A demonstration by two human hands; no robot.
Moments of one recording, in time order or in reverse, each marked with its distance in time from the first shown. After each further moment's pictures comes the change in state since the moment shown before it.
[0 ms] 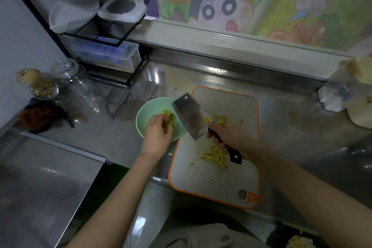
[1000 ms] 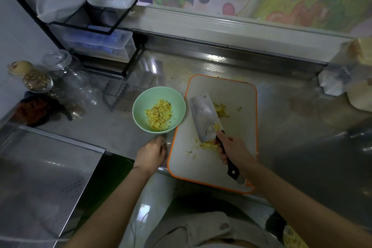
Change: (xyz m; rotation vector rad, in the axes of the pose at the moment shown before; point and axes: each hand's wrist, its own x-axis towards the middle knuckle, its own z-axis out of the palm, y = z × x) left_hand -0.059 -0.059 0.017 0.378 -0.401 -0.012; right_hand -0.010 0.073 0.013 0.267 0.165 0.007
